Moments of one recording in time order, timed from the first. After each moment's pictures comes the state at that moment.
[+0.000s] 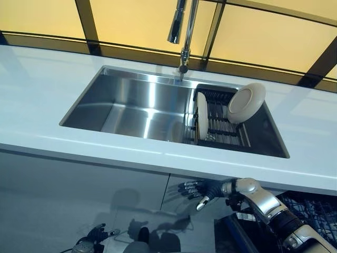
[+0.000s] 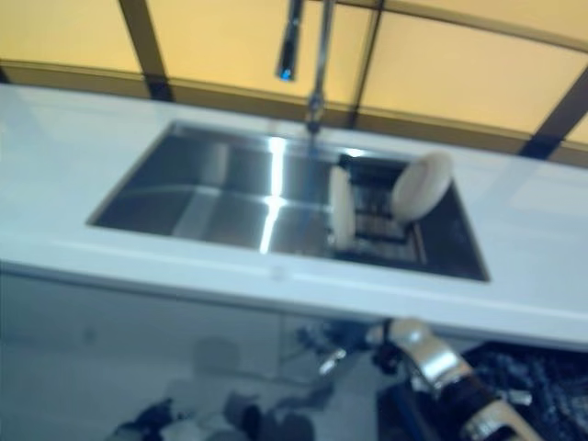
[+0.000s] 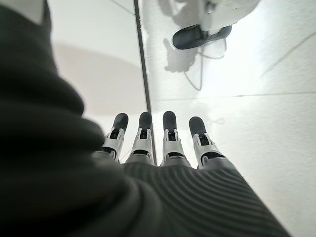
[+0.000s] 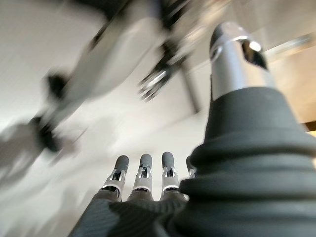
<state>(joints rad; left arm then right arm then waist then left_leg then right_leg) 0.04 0.40 -0.20 1.10 -0.09 -0.05 -0.04 -0.24 -0.60 0.46 0.20 0.41 0.28 0.98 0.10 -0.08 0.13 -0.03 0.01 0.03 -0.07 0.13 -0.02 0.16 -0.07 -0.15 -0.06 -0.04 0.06</state>
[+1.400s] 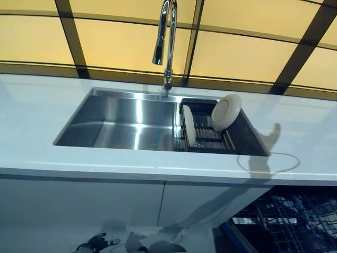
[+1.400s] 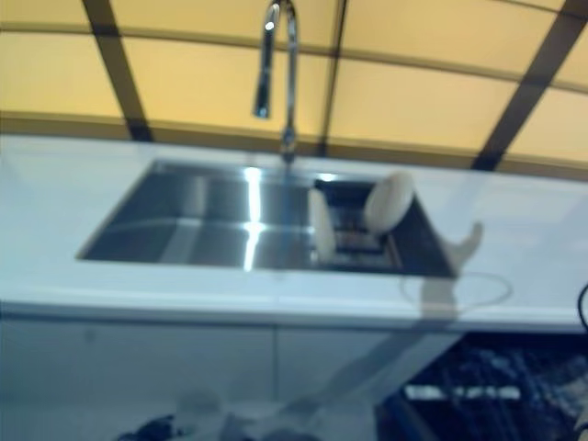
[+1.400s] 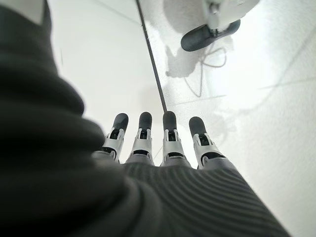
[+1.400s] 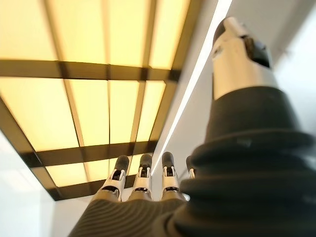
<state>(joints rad) -0.01 0.45 -0.25 1.13 -0.15 0.01 -0.04 -1.26 -1.14 0.31 0.91 0.84 0.20 -0.46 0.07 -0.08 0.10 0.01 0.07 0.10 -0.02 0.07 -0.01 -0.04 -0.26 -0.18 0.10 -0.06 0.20</state>
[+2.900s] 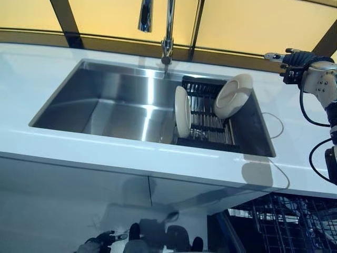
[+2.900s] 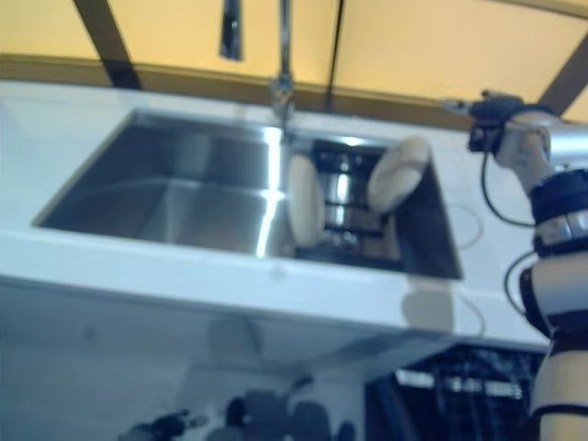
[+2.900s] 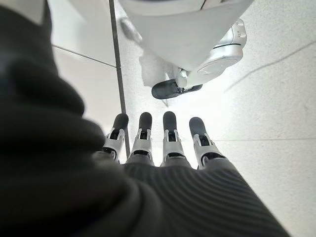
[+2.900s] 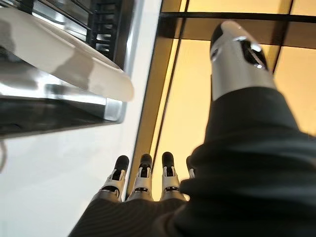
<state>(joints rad) -0.05 0.38 -0.29 1.11 -0.19 0.09 -0.10 -1.31 -0.90 0.48 0.85 0.85 0.59 -0.16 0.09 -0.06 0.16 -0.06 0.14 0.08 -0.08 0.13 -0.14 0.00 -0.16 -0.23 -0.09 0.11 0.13</state>
